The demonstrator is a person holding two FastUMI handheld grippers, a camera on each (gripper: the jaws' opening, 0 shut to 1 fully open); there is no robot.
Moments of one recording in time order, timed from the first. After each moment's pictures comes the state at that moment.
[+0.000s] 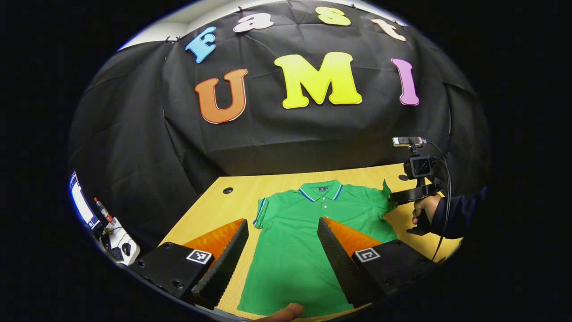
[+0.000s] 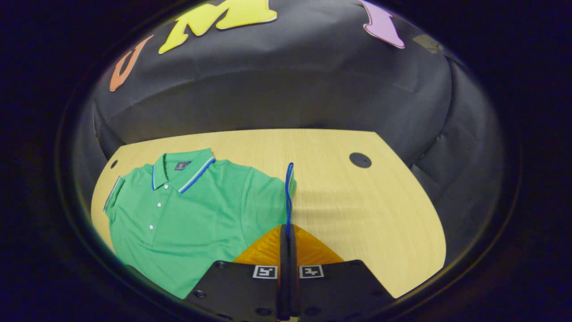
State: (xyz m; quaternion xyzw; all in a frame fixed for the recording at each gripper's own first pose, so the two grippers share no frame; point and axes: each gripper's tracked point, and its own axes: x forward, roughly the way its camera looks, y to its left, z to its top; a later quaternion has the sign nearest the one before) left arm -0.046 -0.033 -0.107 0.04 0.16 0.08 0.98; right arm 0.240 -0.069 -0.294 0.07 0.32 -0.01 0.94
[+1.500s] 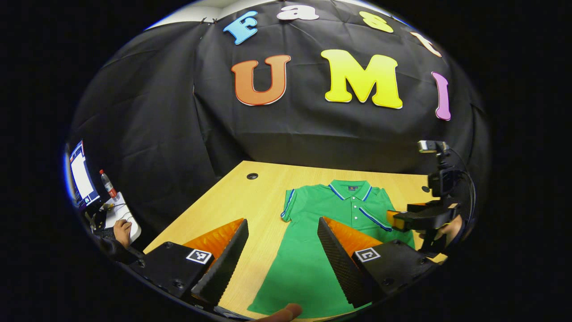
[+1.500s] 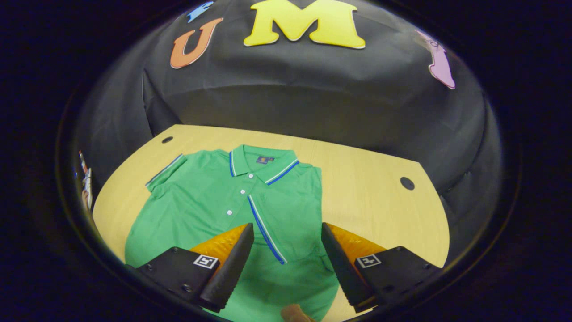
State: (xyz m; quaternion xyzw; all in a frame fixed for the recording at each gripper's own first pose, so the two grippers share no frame) left arm -0.037 0.049 -0.126 -0.02 0.18 0.14 0.97; right arm 0.170 0.036 -0.242 0.02 0.28 0.11 0.95
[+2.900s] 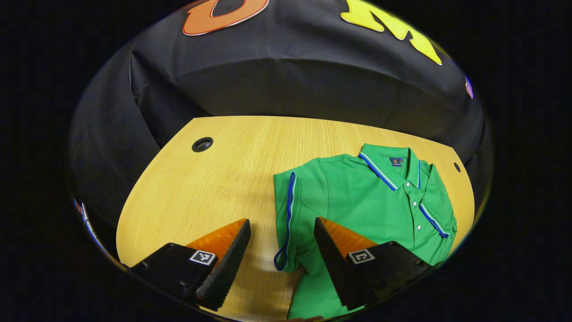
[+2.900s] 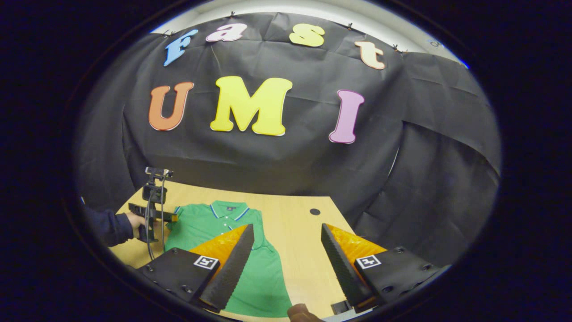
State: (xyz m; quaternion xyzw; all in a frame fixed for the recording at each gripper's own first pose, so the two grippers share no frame) left arm 0.199 0.107 -0.306 -0.04 0.36 0.04 0.93; right arm -0.054 -0.051 -0.037 0.03 0.15 -0.07 0.98
